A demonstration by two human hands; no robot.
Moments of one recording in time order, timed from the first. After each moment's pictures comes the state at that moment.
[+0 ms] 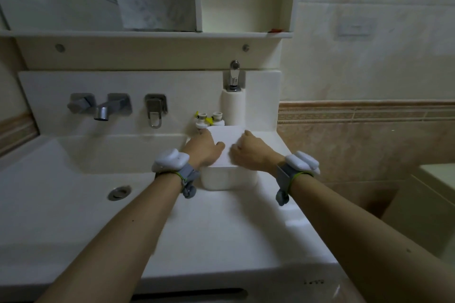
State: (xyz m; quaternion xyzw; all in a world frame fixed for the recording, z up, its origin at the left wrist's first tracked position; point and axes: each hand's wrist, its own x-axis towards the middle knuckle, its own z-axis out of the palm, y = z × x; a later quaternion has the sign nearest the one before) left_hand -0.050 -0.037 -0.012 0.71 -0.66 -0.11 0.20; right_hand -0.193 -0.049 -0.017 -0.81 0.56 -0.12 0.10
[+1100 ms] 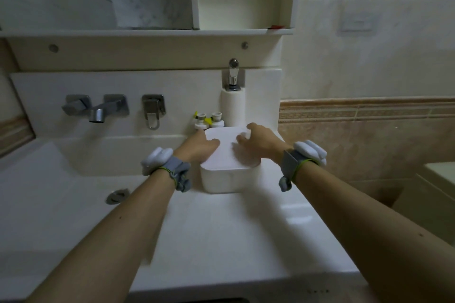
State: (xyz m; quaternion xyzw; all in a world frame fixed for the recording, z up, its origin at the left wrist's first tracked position) left_hand -0.041 -0.044 -0.007 0.64 -0.66 -0.25 0.31; right_hand -0.205 -0.071 0.000 -0.75 0.61 -0.20 0.18
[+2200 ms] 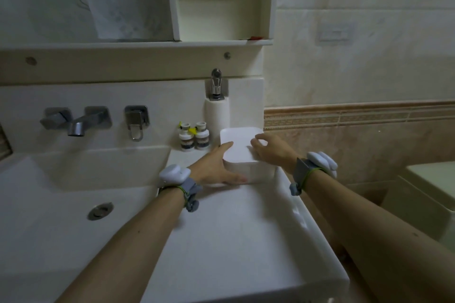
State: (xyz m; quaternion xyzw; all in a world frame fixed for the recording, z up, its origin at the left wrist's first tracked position) left_hand -0.088 -0.054 -0.027 0.58 -0.76 -0.25 0.18; right_hand -0.276 -0.097 -0.019 -0.71 0.61 -0.27 0.22
